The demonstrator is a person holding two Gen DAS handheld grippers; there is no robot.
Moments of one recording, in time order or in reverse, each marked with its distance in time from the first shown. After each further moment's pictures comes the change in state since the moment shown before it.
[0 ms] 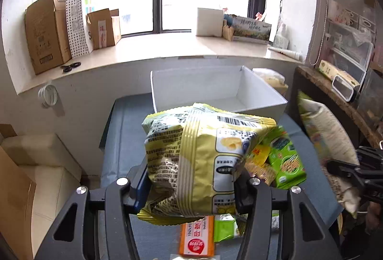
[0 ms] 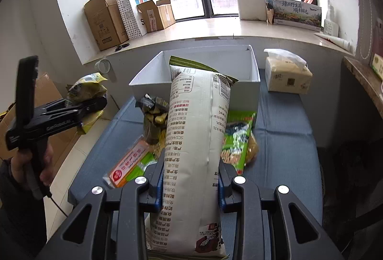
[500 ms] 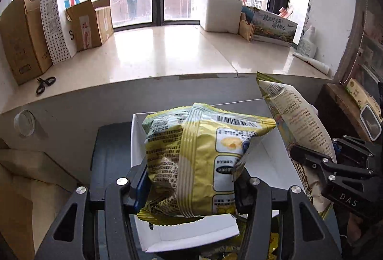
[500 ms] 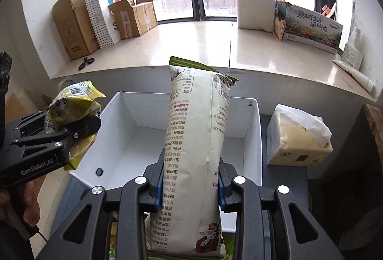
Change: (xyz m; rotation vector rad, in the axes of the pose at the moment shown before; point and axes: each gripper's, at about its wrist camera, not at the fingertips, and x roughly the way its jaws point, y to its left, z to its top) left arm 0.166 0.014 0.137 -0.044 0.146 0.042; right arm 0.151 -0.051 0.170 -0.026 0.081 -0.081
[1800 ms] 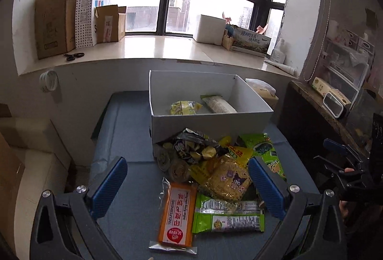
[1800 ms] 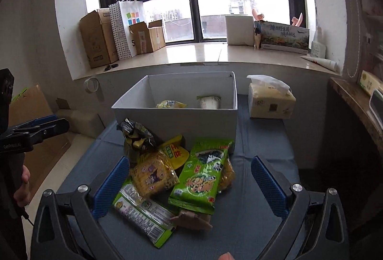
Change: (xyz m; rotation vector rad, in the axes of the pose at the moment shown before) left arm -0.159 0.007 -0.189 -0.065 -0.150 -0.098; right arm -0.139 0.015 -0.187 0.027 -0.223 -0.008
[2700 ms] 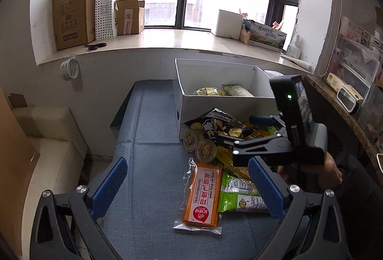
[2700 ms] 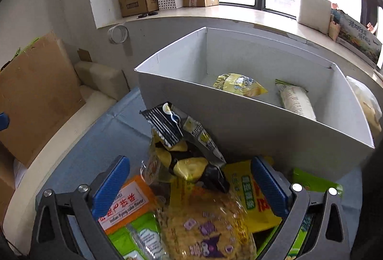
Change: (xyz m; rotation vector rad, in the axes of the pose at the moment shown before) left arm -0.021 0.024 -0.027 -0.021 0.013 0.103; right arm 0.178 0.097 0.023 -0.227 0.220 0.200
